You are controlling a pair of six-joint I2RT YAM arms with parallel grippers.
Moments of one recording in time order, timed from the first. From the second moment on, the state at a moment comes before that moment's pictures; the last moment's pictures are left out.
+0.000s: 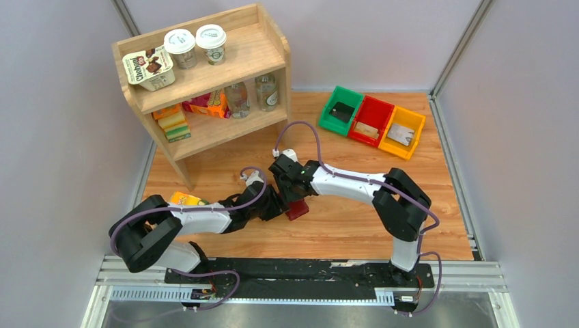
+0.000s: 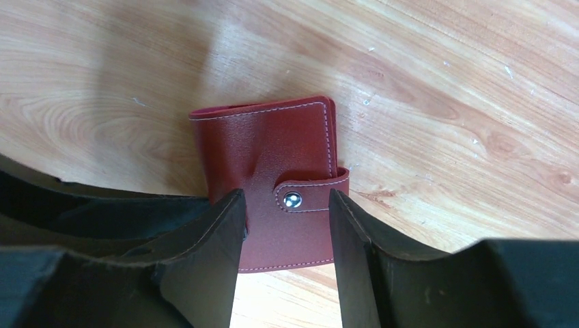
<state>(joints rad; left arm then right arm) -0.85 1.39 0.42 0.24 -0.09 -1.16 0.97 1.85 1.30 -0.57 0.23 0.51</state>
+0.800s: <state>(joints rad) -0.86 1.40 0.47 0.14 -0.12 -1.16 0.94 1.86 1.25 -0.54 0.20 0.51</state>
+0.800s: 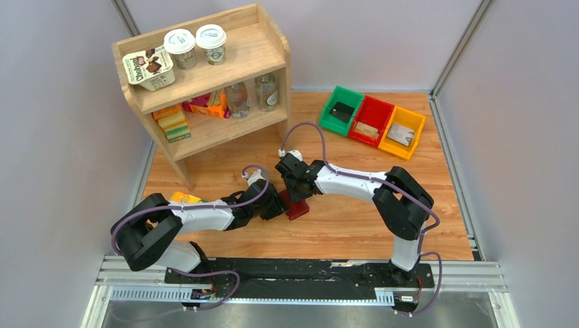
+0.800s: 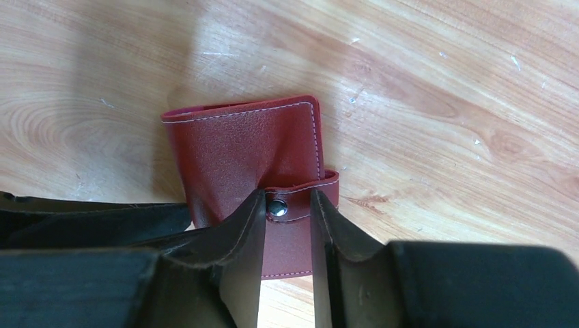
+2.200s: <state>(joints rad) -0.81 1.39 0.57 -0.08 -0.25 -1.01 0.58 1.59 0.80 -0.08 -0.39 0.69</state>
